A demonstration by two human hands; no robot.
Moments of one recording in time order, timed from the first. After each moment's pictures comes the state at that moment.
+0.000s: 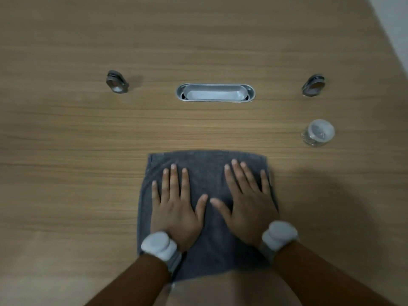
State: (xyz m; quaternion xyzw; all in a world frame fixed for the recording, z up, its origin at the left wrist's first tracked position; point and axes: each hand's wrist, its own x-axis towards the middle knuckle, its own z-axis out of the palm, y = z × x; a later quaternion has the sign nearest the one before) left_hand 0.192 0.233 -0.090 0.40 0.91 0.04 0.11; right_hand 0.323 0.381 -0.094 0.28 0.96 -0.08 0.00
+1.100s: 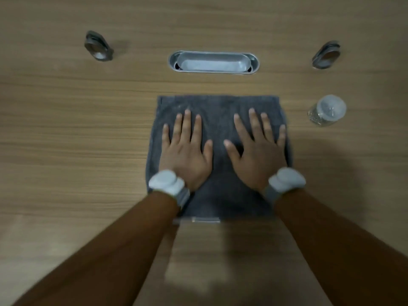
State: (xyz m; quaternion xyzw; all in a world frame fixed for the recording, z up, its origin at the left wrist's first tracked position) left_hand 0.153 0.315 -0.091 0.43 0.89 0.07 0.10; right_hand 0.290 0.448 -0.094 0.36 0.93 -0.07 0.02
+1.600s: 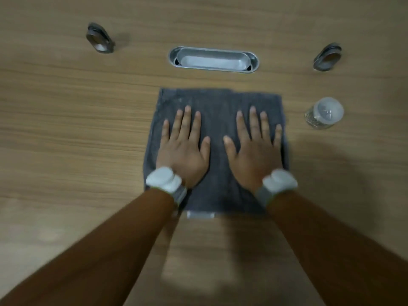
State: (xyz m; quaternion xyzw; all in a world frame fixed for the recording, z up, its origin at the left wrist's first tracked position) left_hand 0.167 0.321 -0.087 0.41 0.90 0.08 0.10; right_hand 0.295 0.451 -0.097 0.37 0.93 -0.09 0.00
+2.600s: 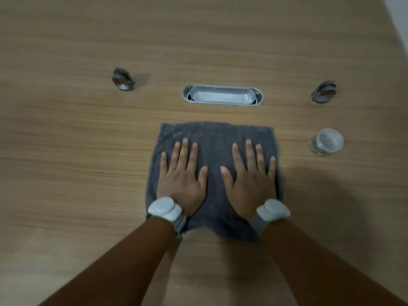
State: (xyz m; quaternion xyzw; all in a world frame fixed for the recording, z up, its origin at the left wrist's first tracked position) left_hand 0.141 0.292 -0.080 0.40 0.91 0.07 0.12; right_hand 0.272 0.418 -0.092 0.38 0.92 -0.09 0.02
